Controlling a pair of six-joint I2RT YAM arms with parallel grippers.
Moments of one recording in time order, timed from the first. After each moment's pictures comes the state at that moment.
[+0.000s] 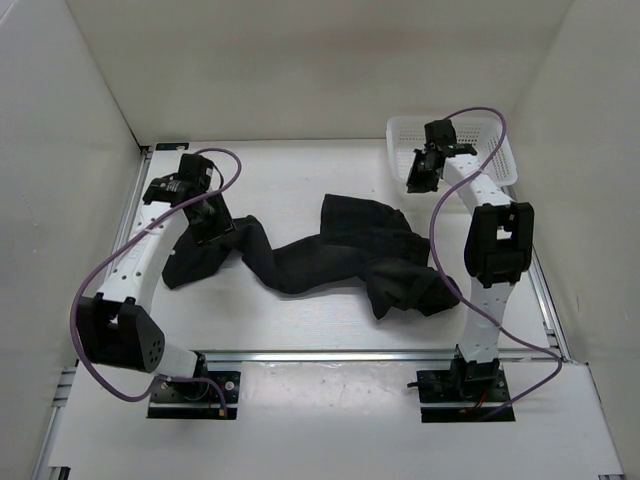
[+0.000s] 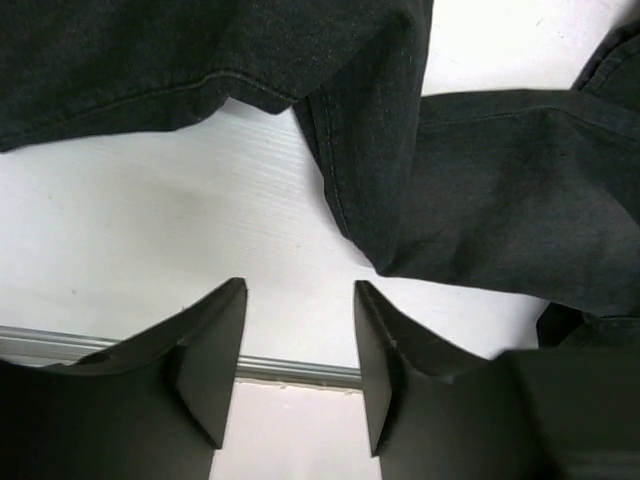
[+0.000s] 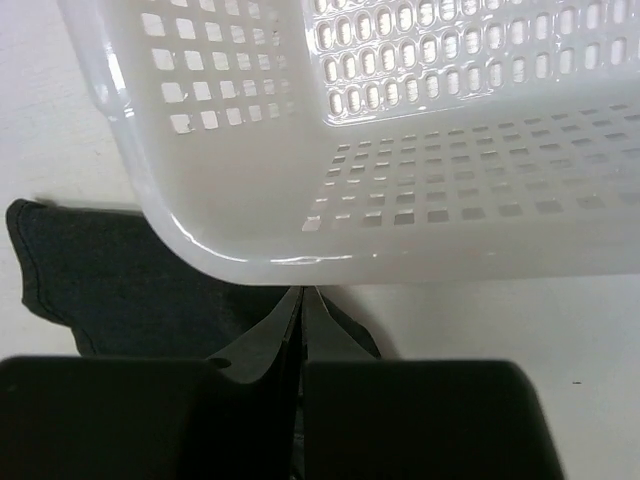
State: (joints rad) left arm -0.17 1.43 1.38 -1.10 -0.01 -0.54; right arm 0.14 2.08 1.78 -0.68 -0.06 0.39
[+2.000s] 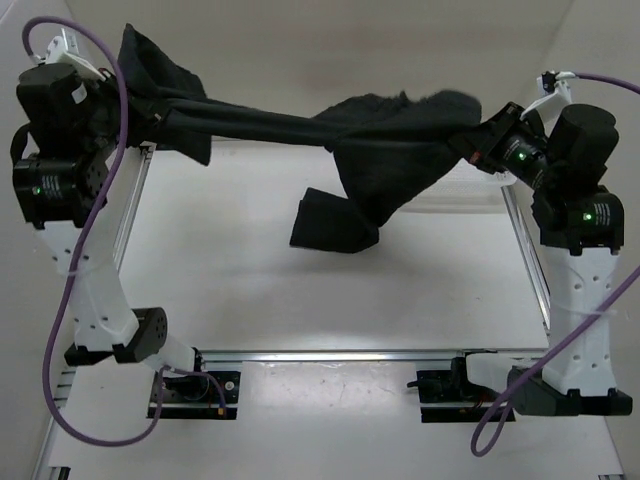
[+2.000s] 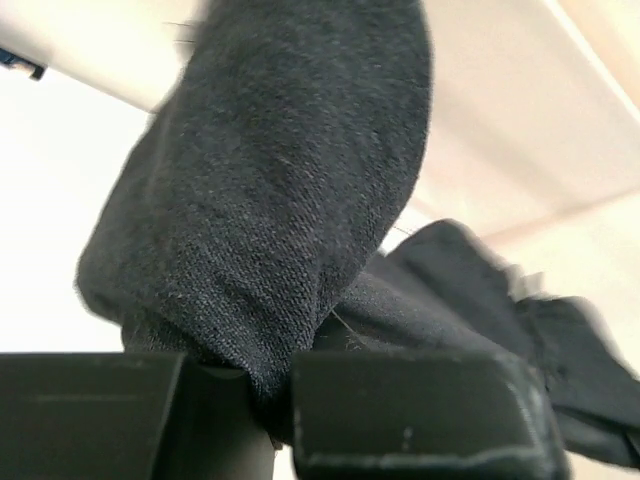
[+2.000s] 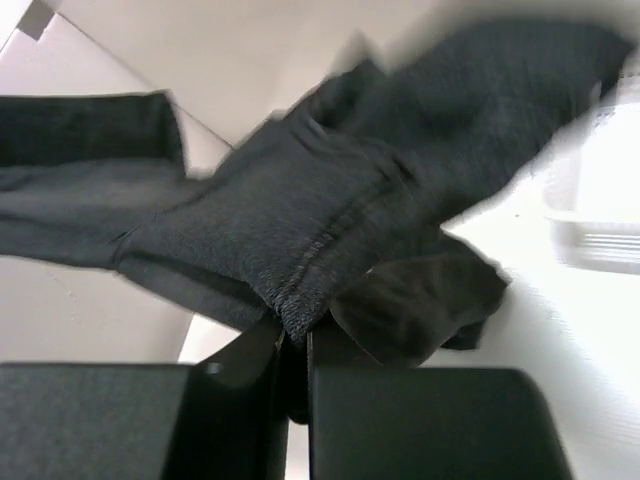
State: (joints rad) left arm 0.05 1.56 2.51 -1.20 0.13 -0.63; right arm 0.06 1.21 1.82 -0.77 -0.43 0.57
